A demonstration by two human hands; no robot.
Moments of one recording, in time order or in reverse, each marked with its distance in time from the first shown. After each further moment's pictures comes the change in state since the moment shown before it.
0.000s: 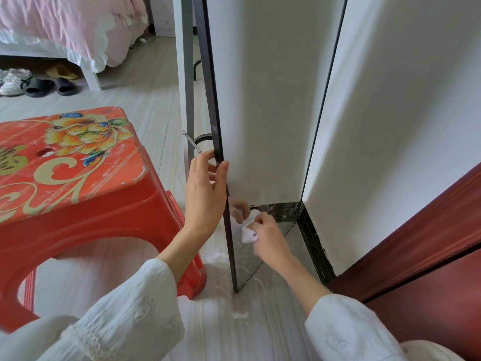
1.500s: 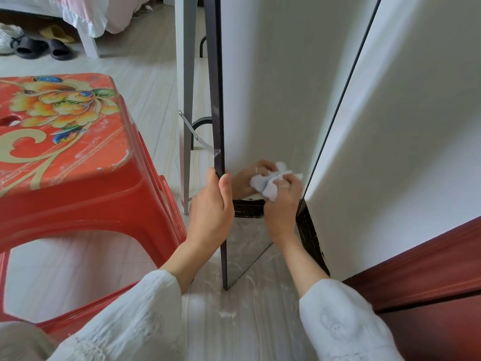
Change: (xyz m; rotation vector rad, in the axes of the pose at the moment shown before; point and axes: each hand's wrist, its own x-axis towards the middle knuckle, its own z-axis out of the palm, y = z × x) left_hand -0.019 -0.031 0.028 0.139 -0.148 -0.123; right_hand 0.059 0.005 -0.023 0.260 0.487 0.202
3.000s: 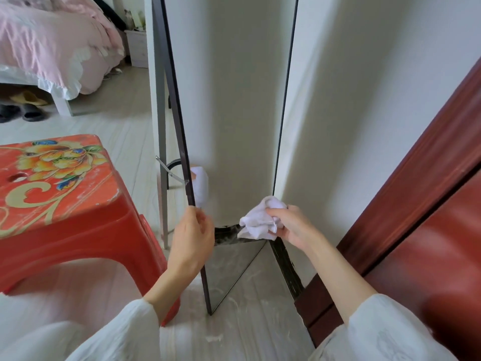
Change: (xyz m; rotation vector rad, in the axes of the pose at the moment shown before) left_hand -0.038 0.034 -0.023 -0.018 -0.069 -0.081; right_hand 0.000 -0.039 -0.144 0.587 -0.452 0.727
